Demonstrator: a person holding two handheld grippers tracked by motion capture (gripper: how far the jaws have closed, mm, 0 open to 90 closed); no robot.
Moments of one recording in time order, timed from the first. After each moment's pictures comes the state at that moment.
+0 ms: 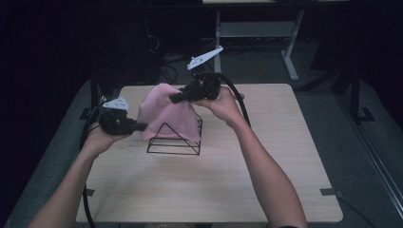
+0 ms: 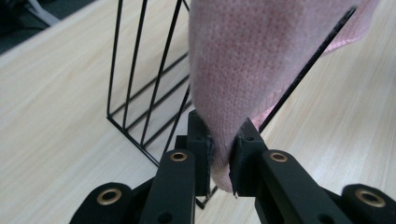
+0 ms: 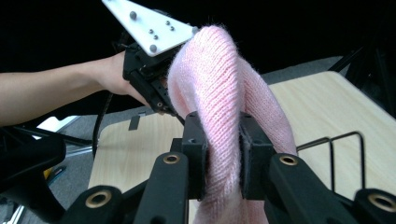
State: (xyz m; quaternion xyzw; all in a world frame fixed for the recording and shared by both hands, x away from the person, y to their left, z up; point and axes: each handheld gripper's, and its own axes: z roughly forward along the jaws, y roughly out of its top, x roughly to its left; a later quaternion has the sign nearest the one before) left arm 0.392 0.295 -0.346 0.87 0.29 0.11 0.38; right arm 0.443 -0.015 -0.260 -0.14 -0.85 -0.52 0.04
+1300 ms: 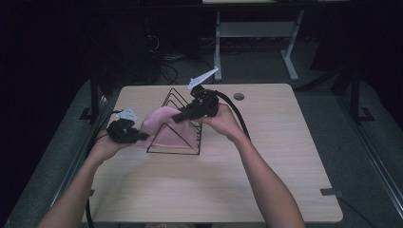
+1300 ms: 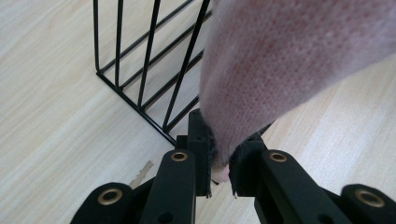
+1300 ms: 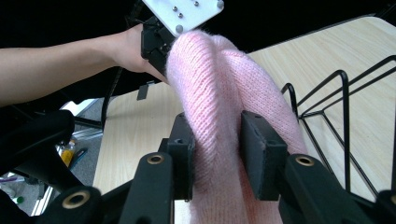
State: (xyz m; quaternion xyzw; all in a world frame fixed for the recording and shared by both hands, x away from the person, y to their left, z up) left arm 0.397 0.292 -0.390 0.89 0.30 0.10 0.32; right arm 0.437 -0.011 -0.313 -0.15 -0.86 -0.48 0.08
